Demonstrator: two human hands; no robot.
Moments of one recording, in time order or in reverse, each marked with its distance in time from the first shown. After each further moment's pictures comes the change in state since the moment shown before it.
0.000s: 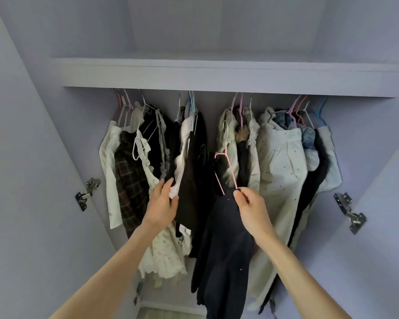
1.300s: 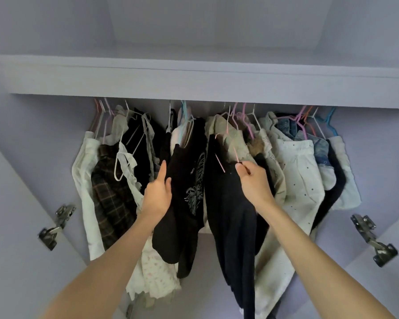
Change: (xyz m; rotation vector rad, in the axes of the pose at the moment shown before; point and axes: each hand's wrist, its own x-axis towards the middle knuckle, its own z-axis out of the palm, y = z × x) left_hand 0.120 0.001 0.010 0.044 0.140 0.019; right_hand 0.137 -0.012 0.012 -0.065 0.094 -0.022
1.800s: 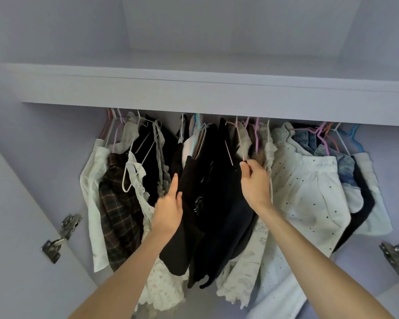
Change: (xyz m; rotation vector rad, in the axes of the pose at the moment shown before) left_hand 0.001 -0.006 0.011 0.019 0.018 0.011; right_hand 0.051 0.005 0.036 -0.059 0.156 -0.165
